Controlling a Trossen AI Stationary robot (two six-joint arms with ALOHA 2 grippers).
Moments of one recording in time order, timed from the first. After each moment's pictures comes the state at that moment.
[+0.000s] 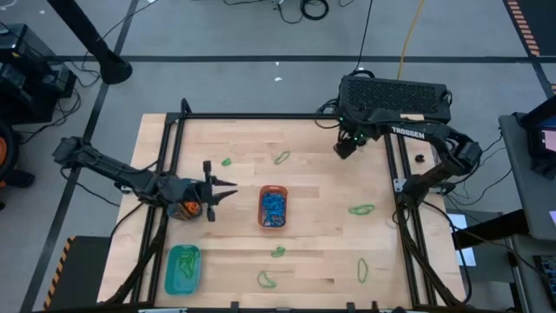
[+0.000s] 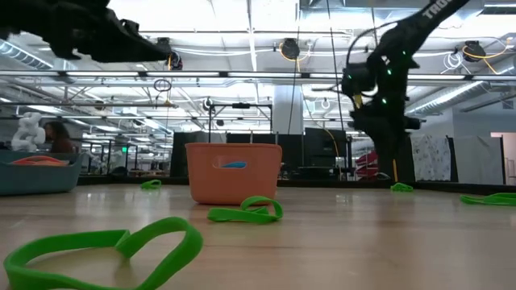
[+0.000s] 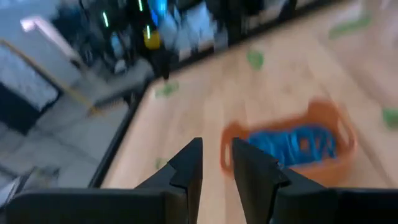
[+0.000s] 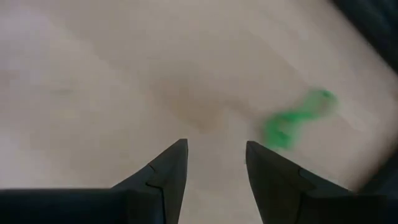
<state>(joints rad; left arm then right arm) -0.34 0.82 0.38 0.14 -0.51 0.33 -0.70 1.50 0.97 -0.82 0.14 0.19</state>
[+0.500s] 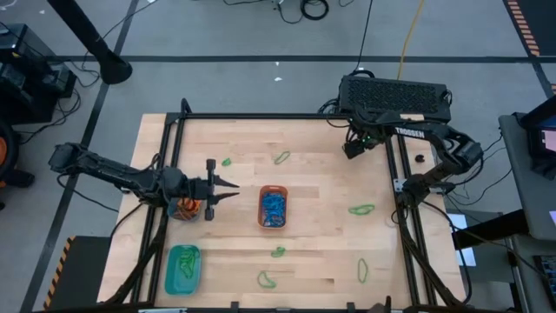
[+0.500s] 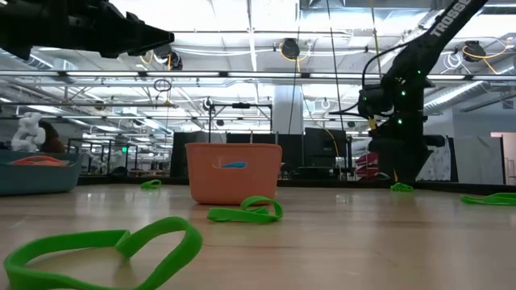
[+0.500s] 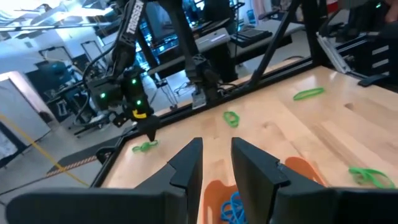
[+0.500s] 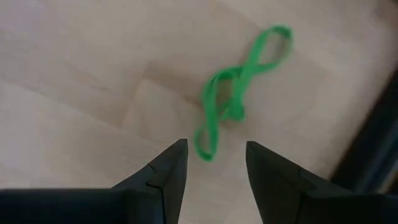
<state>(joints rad) -0.19 0.80 0.25 0.52 -0.16 0.40 -0.87 1.50 0.81 -0.70 0.19 0.25</state>
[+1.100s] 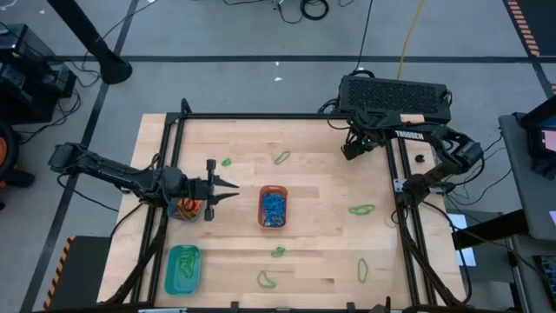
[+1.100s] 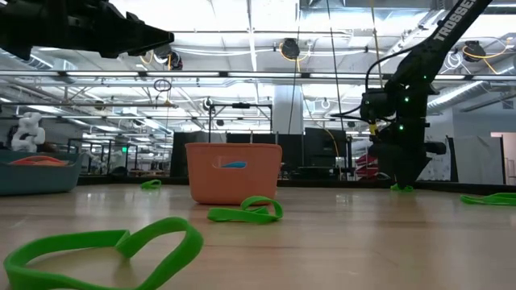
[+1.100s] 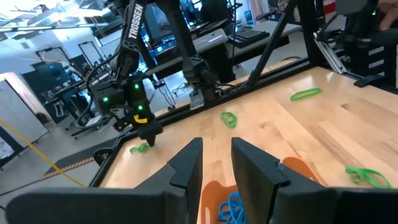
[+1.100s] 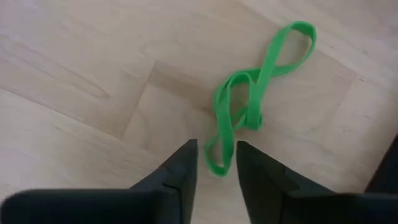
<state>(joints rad) -0.18 0.80 0.25 0.51 -0.15 0.40 -0.87 1.50 0.72 -0.57 0.16 0.26</state>
